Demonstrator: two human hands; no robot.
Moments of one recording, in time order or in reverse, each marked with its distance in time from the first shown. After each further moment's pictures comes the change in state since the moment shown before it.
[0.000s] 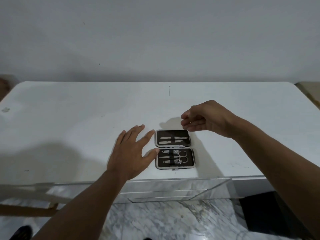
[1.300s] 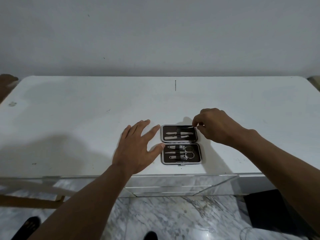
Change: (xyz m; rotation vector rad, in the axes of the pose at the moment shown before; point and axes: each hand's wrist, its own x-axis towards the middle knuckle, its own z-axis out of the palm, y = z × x) left_hand 0.001 0.000 -0.001 -0.029 0.005 -0.002; right_hand 0.004 0.038 0.005 -1.252 0.136 -0.402
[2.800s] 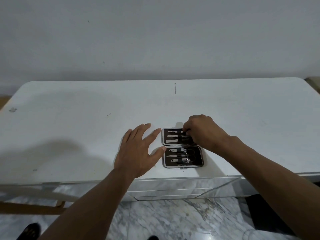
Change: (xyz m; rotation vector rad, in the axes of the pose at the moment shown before) left_hand 0.000 -0.001 -0.001 -0.026 0.015 -0.001; right_hand 0.015 -0.024 0.022 0.008 0.017 -0.011
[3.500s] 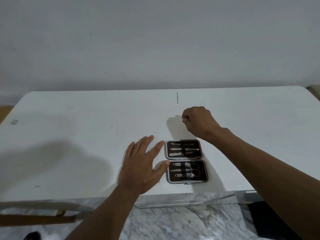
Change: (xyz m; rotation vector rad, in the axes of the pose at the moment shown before) left_hand -0.001 0.004 -0.006 -0.018 -0.016 -0.008; right_hand 0.065 0.006 -0.013 0.119 0.141 0.157
